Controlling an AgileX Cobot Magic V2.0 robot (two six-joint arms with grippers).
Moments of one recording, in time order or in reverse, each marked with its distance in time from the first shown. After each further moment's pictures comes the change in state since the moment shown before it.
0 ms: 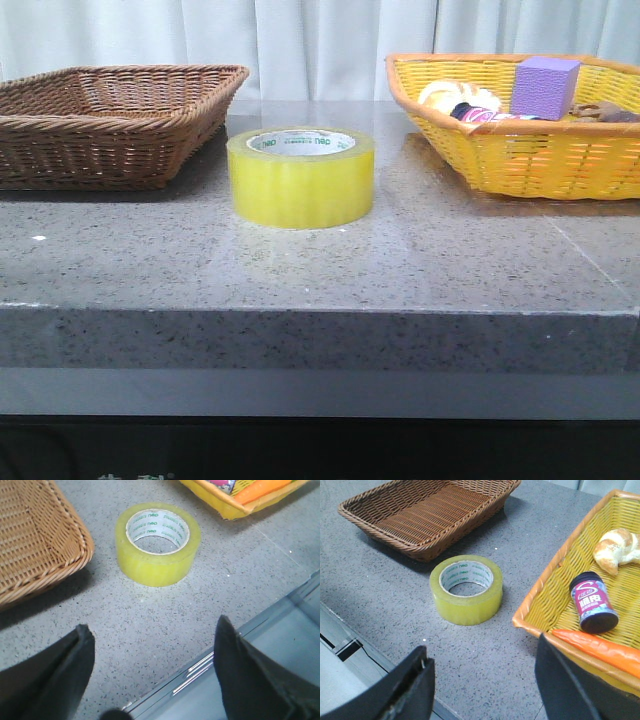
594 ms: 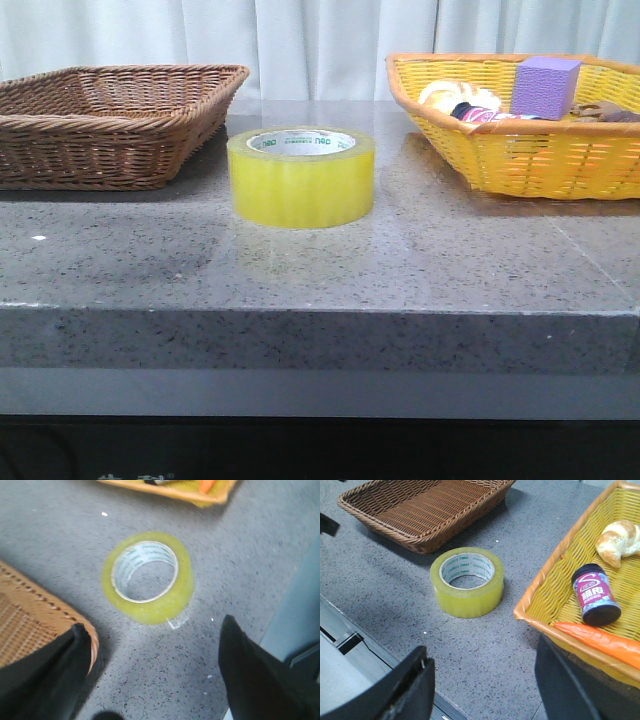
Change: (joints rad) left arm 0.000 0.373 -0.410 -0.048 0.215 0.541; right arm 0.000 -0.001 0.006 0.000 0.014 0.000
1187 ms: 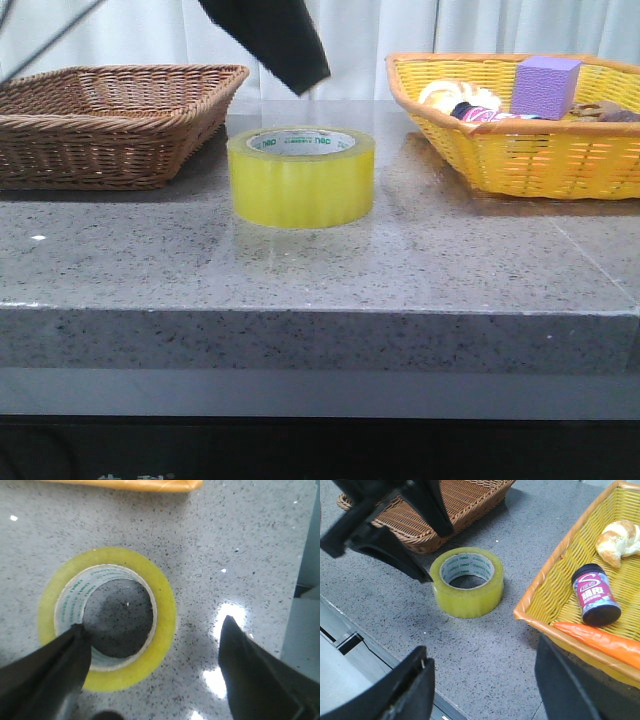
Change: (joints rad) left arm -0.004 0.489 -0.387 -0.109 0.224 0.201; right arm 0.000 0.000 0.000 0.000 0.000 0.000
